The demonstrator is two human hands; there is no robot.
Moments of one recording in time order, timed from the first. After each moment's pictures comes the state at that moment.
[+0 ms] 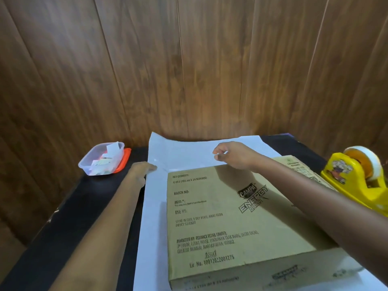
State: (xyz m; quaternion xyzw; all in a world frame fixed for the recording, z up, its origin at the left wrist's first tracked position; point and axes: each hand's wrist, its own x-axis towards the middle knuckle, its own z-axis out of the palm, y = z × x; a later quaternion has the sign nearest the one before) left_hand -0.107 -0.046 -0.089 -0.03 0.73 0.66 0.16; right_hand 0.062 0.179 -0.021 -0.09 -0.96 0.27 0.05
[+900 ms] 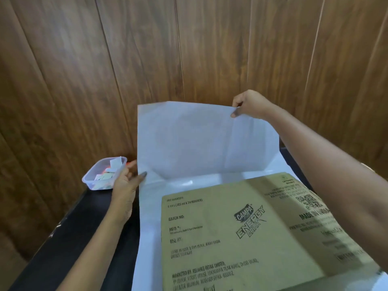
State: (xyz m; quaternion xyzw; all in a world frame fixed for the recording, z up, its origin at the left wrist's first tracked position) left_hand -0.038 -0.075 -0.061 0.15 0.61 0.78 0.01; right_hand 0.024 0.256 0.102 -0.08 -0.95 0.22 0.22
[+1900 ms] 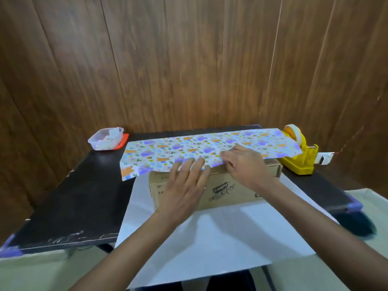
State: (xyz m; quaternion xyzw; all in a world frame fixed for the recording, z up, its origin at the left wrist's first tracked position) left_hand 0.219 -0.033 -0.094 0.45 0.77 0.04 -0.44; right_hand 0.272 0.151 -0.059 0.00 -0.93 -0.04 0.36
